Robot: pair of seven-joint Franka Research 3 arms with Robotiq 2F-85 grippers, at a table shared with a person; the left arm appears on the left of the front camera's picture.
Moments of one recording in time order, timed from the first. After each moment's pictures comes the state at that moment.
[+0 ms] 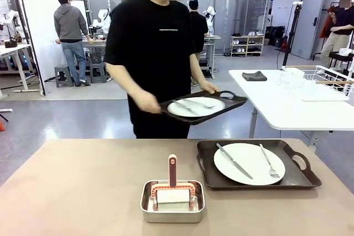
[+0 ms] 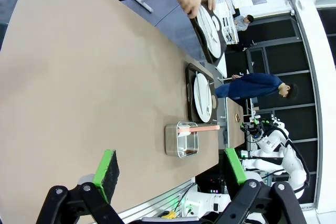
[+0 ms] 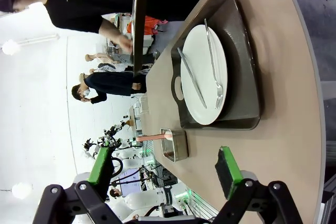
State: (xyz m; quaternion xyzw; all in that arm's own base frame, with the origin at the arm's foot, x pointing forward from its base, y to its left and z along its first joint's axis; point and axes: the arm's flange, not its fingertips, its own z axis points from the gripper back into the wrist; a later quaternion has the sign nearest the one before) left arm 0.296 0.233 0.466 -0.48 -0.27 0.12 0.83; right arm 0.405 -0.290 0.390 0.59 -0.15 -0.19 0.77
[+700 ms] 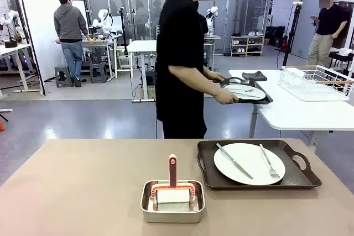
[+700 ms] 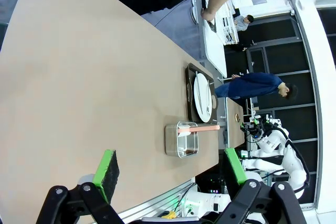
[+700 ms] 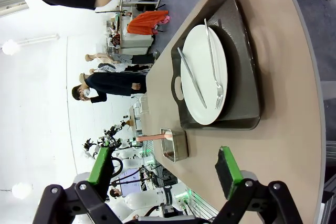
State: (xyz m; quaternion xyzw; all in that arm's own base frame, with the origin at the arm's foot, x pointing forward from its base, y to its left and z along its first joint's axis) left arm 0.296 0.233 0.466 -0.48 -0.27 0.12 0.83; right arm 0.405 -0.290 0.390 0.59 -0.15 -0.19 0.77
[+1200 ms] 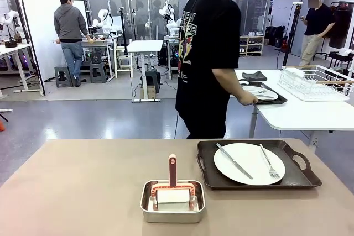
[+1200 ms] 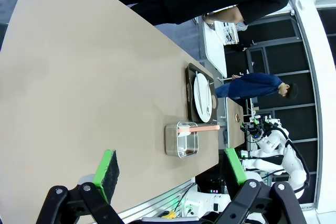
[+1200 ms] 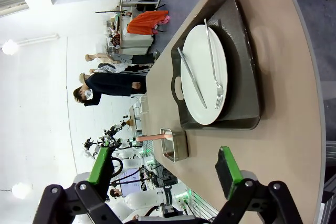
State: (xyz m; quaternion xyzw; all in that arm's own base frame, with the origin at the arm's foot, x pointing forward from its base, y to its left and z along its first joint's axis) left arm 0.296 0.233 0.466 -0.48 -0.27 0.12 0.83; right arm 0.405 -0.290 0.390 0.59 -0.15 -0.19 0.77
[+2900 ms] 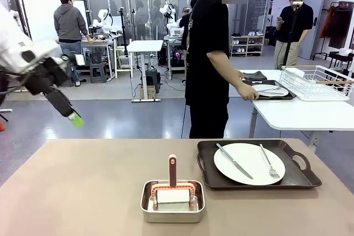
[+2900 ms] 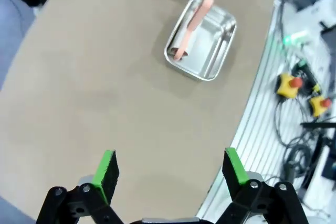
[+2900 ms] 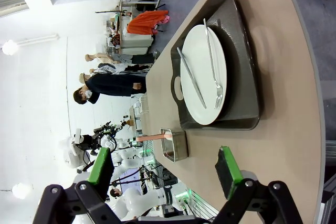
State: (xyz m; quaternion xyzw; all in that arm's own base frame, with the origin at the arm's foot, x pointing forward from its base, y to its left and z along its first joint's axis) left arm 0.404 -0.093 0.561 -0.18 -0.15 -0.51 0.83; right arm 0.406 -0.290 0.389 0.59 -0.15 -0.19 0.77
